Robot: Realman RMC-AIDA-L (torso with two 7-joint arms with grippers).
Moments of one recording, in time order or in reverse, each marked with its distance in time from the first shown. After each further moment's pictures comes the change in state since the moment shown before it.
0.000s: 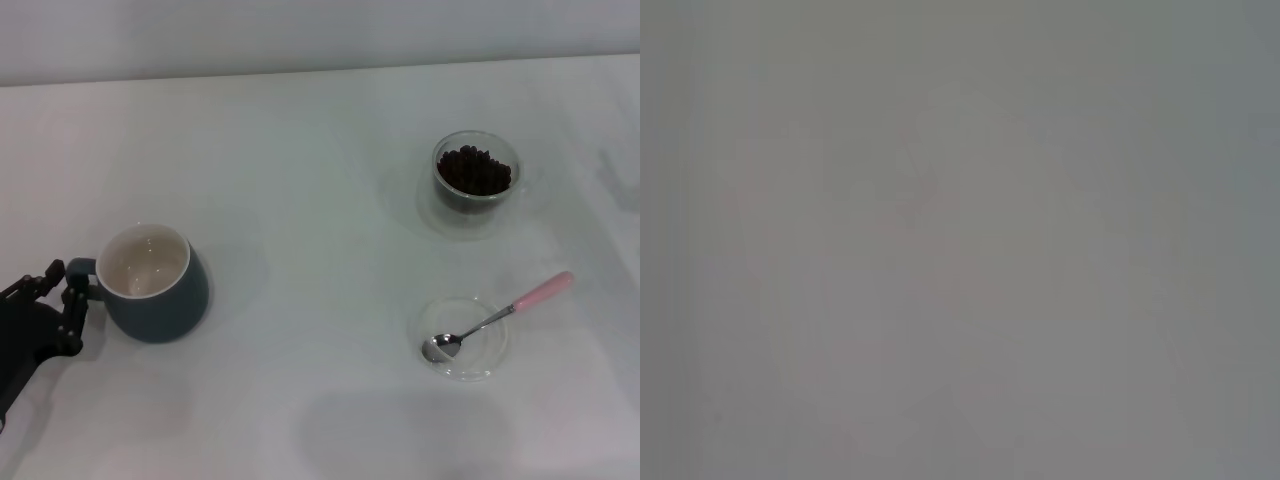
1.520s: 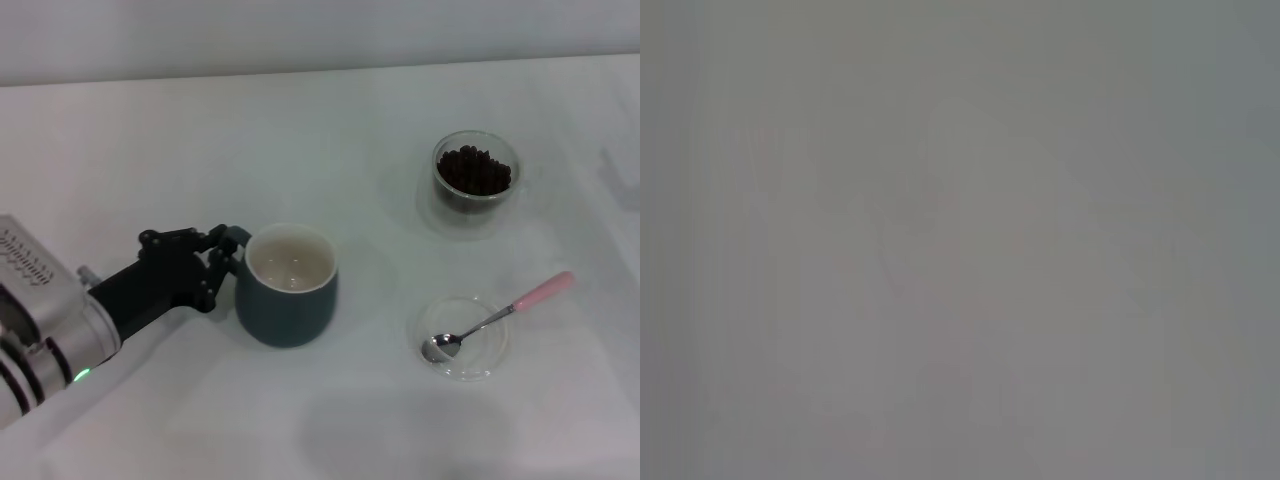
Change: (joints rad) left arm -0.280 -0.007 0.005 0.000 0.328 -0.141 -0.178; right arm -0.001 0.000 0.000 -0.004 0.001 -0.001 -0.004
